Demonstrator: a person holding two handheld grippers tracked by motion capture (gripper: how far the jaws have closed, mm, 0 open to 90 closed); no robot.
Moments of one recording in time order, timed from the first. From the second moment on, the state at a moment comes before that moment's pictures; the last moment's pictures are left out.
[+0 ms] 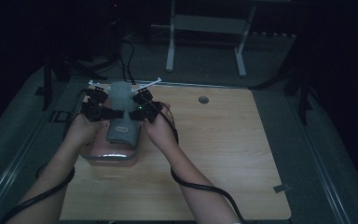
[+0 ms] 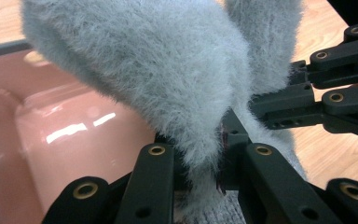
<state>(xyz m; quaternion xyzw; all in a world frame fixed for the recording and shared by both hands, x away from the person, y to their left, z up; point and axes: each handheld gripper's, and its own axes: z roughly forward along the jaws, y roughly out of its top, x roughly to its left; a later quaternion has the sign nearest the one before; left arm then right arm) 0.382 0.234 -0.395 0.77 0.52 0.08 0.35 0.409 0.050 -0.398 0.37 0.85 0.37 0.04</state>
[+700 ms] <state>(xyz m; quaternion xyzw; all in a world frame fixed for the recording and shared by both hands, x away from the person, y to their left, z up) 0.403 0.243 -0.493 0.77 0.56 0.04 0.30 0.431 0.096 -0.486 0.39 0.89 0.25 0.03</state>
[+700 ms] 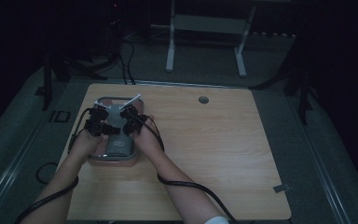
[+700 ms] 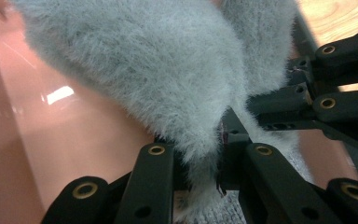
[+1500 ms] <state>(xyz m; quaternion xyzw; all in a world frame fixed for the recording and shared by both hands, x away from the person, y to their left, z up) 0.392 0.254 -0.479 0.75 0.56 0.09 0.34 0.435 0.084 -0.472 0.35 0.90 0.27 0.06</state>
